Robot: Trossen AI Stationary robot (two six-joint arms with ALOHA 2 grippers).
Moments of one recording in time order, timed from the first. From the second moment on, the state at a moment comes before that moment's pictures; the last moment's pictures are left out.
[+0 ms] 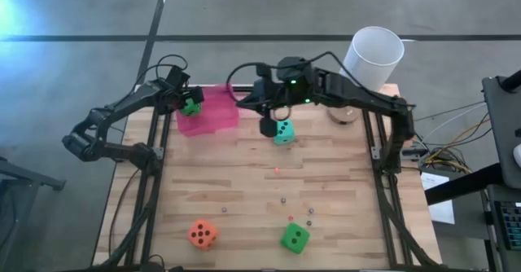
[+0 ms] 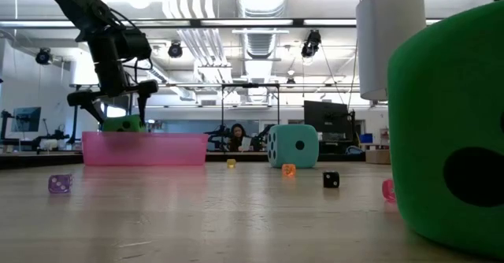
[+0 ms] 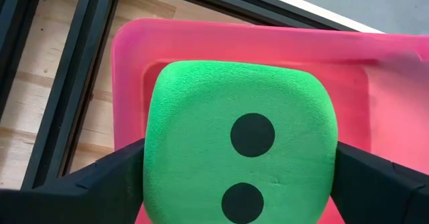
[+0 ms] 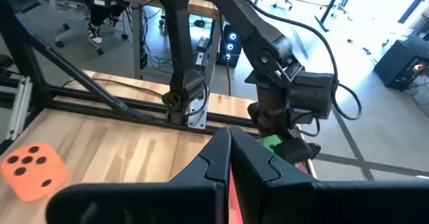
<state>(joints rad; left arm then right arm) 1.00 1.26 0.79 -0.68 -0.13 -0.81 -0.14 1.82 2.12 -0.64 -0.14 -0.21</state>
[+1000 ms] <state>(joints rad) 1.00 1.26 0.79 -0.67 -0.13 -0.81 -0.14 1.29 1.21 0.07 -0.22 0.00</state>
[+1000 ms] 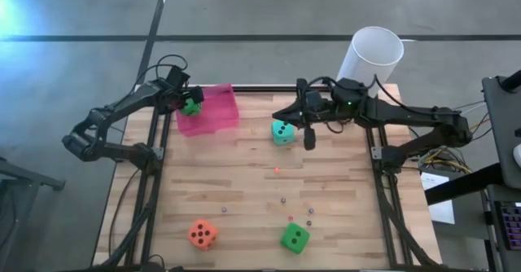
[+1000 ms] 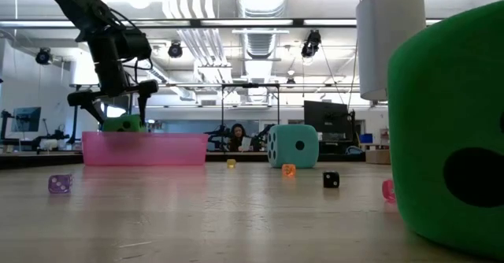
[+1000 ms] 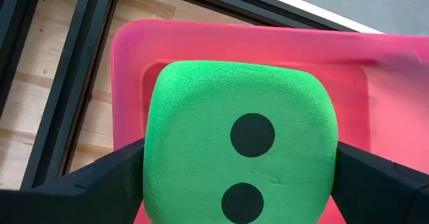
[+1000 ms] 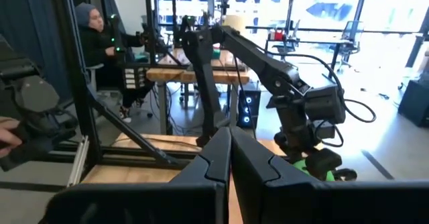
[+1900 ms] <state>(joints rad) 1.00 1.26 0.79 -0.67 -0.13 -0.81 -0.14 1.27 1.15 0.06 -0.22 0.00</state>
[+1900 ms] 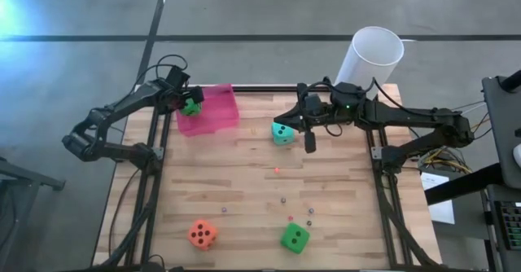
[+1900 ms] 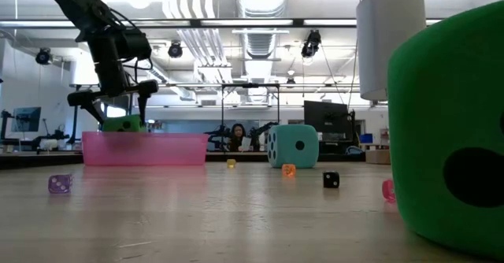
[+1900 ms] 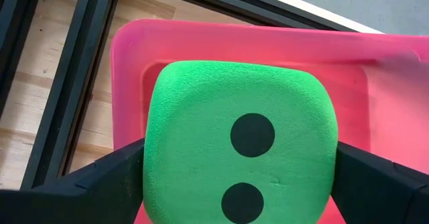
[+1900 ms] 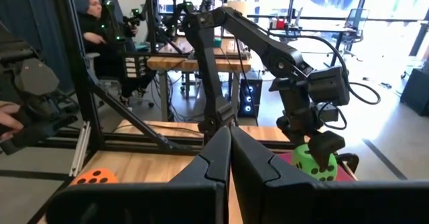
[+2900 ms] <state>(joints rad) 1.00 1.26 0.79 -0.70 -0.12 -0.81 -0.14 1.27 1.15 0.06 -0.22 0.00</state>
